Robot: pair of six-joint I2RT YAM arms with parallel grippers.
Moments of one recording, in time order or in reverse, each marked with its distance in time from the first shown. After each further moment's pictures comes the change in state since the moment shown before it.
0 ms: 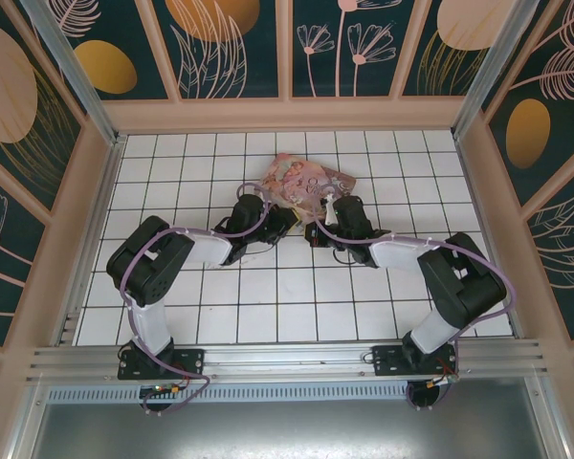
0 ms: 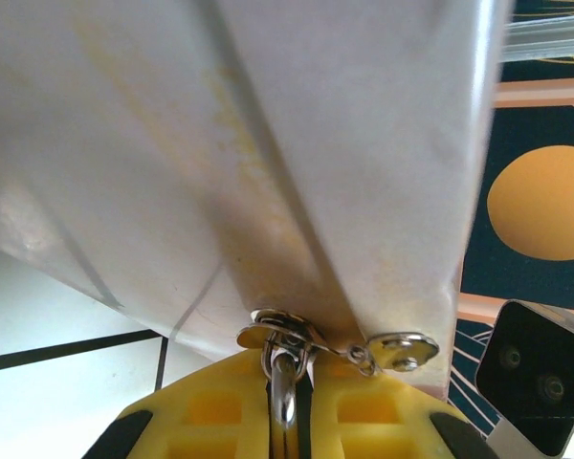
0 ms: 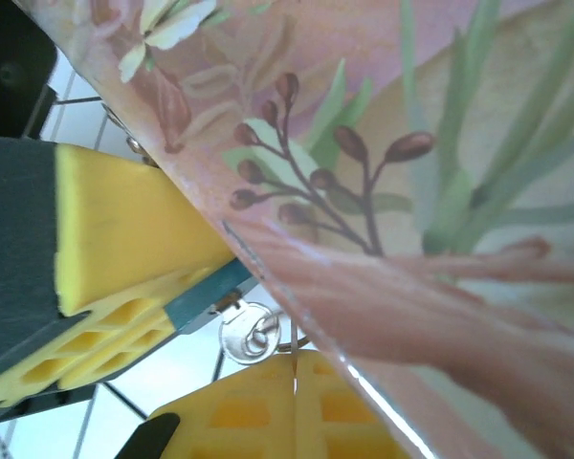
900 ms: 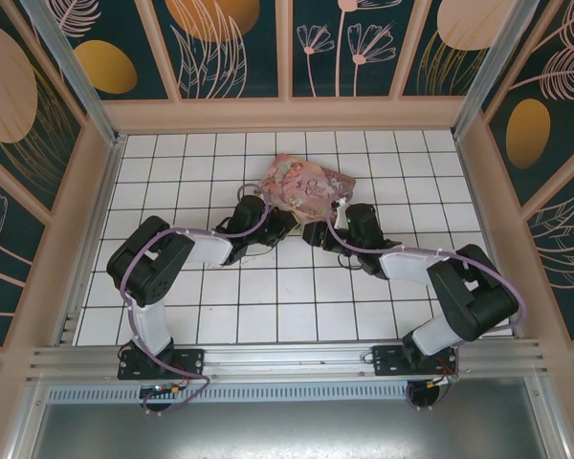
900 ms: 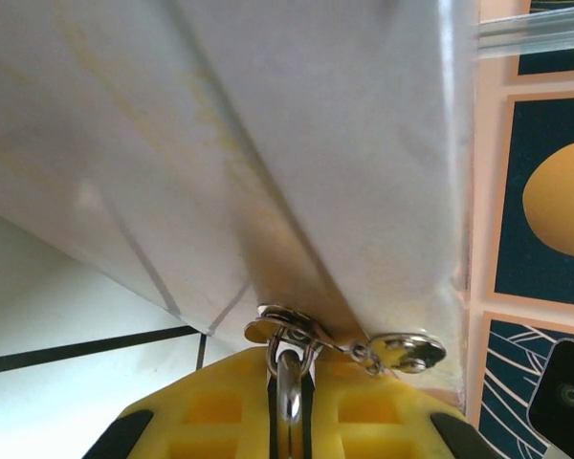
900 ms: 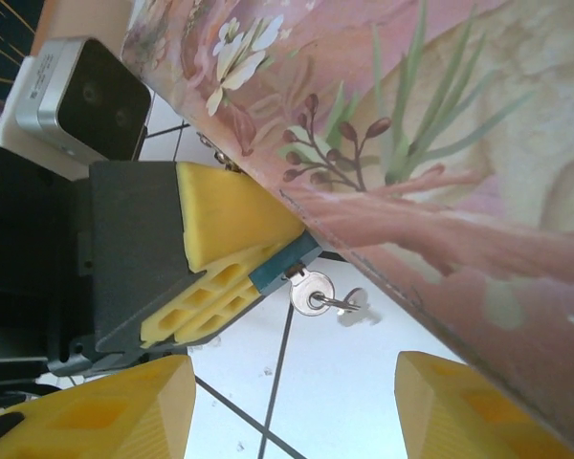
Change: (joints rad) left arm -0.004 0.000 0.003 -0.060 -0.022 0.053; right arm -0.037 -0.081 -0.137 0.168 -0.064 0.142
